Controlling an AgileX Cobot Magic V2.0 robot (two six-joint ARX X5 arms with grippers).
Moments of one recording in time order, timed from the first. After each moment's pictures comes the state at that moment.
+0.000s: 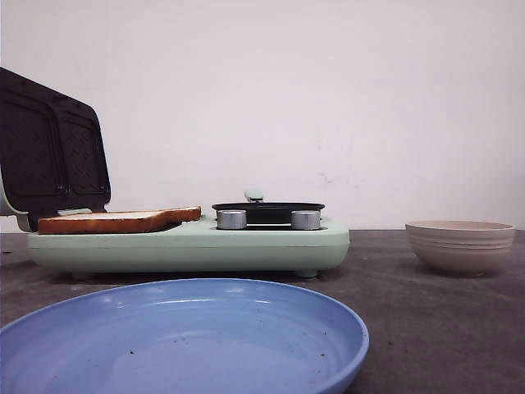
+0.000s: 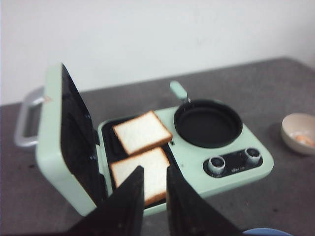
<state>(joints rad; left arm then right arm) -0.49 0.76 1.15 -0.70 -0.16 -0.04 0.50 0.42 0.74 -0.27 0.06 0.00</state>
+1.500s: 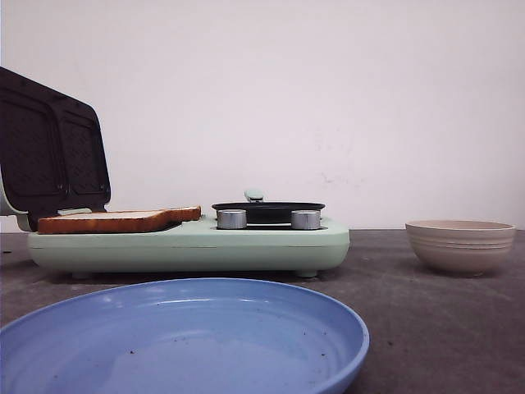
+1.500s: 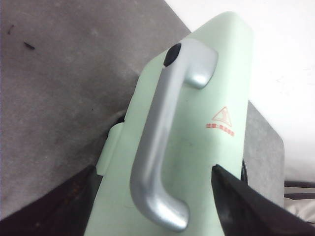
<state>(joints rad) 0.39 1.59 1.51 -0.73 0.70 -0.43 0.48 0.28 0.74 -0.48 0.08 0.08</state>
